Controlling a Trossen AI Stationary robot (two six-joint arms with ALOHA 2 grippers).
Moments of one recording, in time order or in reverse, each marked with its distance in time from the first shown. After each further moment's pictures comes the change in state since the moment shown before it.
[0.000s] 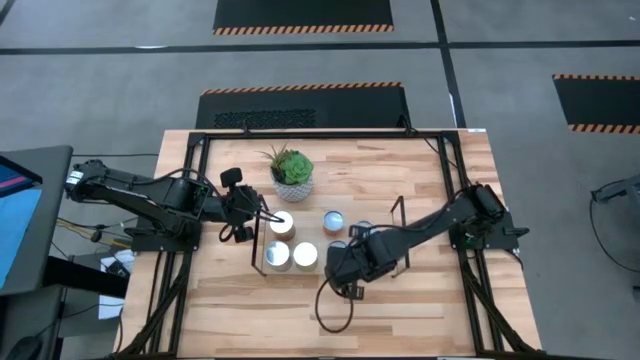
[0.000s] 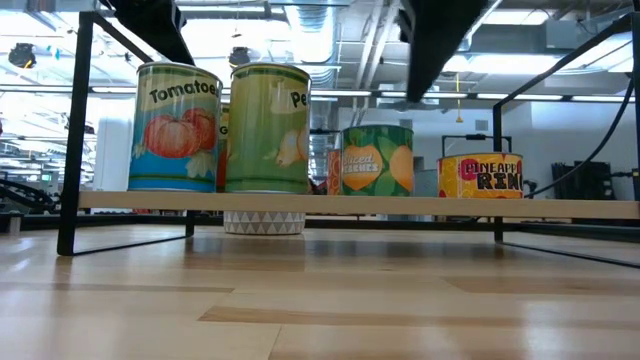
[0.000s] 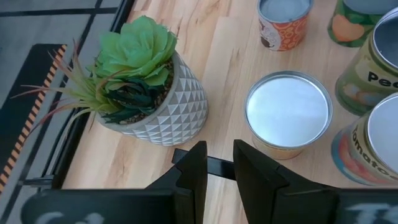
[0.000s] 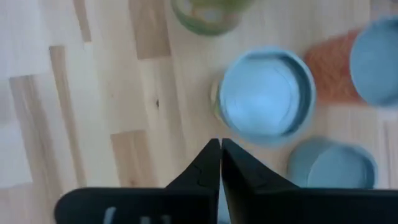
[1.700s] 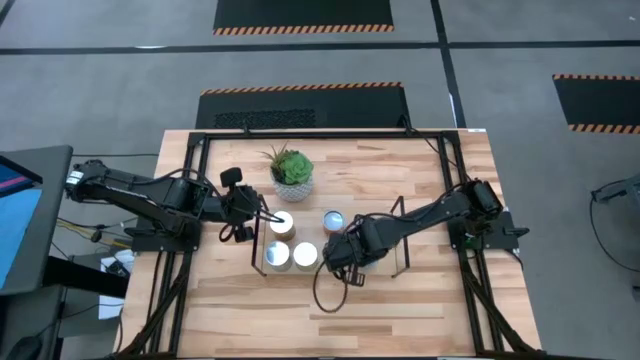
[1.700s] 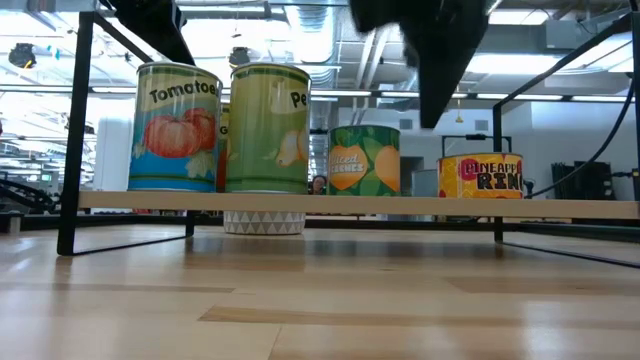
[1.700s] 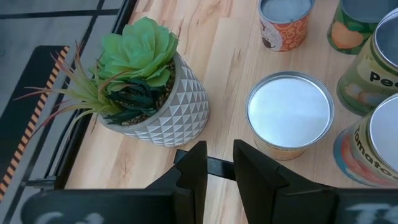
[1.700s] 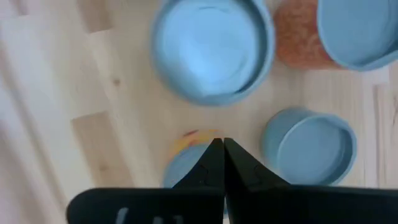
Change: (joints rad) left arm 0.000 0.000 0.000 0.001 -0.007 0.006; right arm -0.073 0.001 -0.036 -0.071 -0.096 0.038
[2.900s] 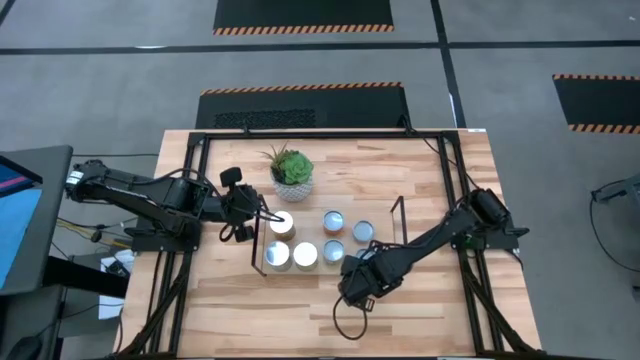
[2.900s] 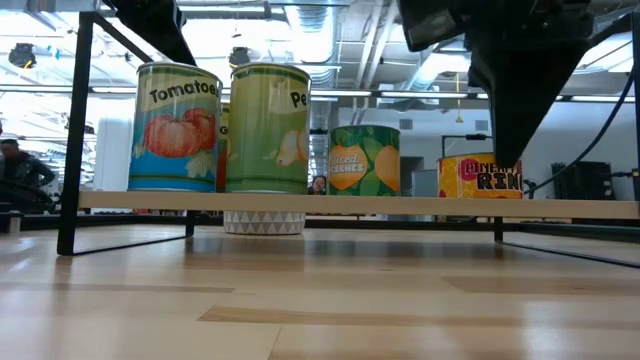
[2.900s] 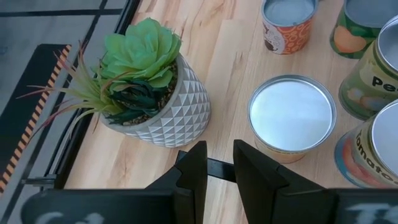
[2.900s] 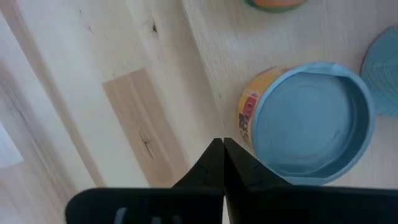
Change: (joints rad) left arm 0.000 0.000 0.000 0.005 -0.008 -0.014; right arm 0.166 0.000 -0.147 0.108 -0.007 0.294
